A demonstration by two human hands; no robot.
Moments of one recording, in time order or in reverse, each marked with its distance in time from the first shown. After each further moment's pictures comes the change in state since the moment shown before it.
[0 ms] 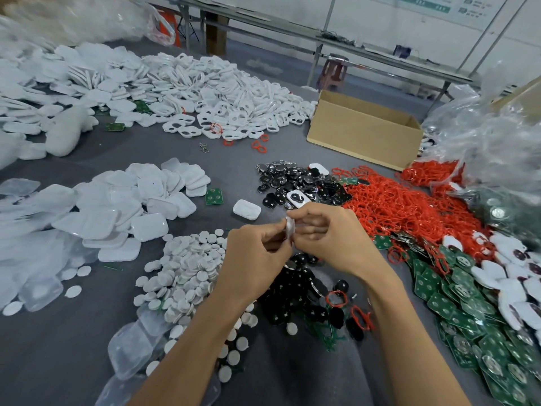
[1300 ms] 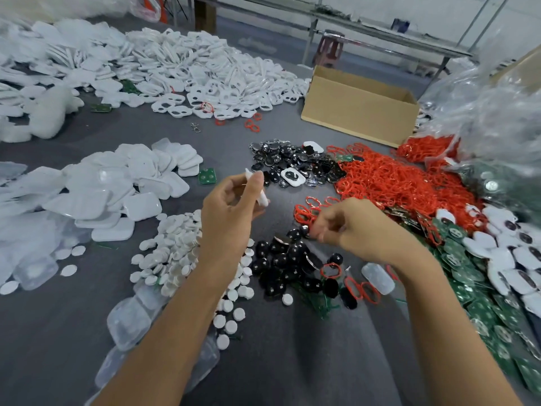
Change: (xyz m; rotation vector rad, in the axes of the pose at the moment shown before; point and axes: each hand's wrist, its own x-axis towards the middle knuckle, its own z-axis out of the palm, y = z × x) left_hand 0.008 0.016 -0.011 -0.430 0.236 -0.290; right_hand -0.023 0.002 -0.036 -0.448 -0.311 0.045
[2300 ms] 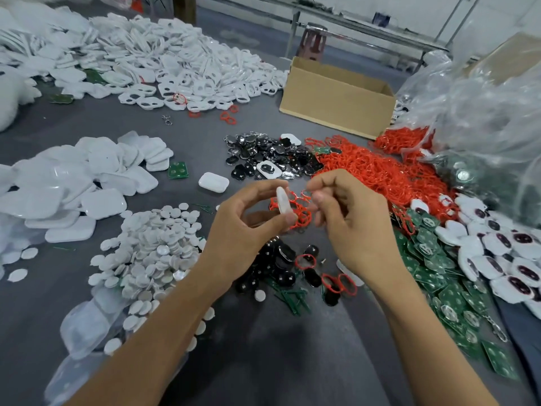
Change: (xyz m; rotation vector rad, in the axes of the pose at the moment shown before) left_hand -0.025 -0.012 0.021 -0.012 -0.456 0.066; right_hand -0.029 -0.006 0.015 0.399 0.644 -0.119
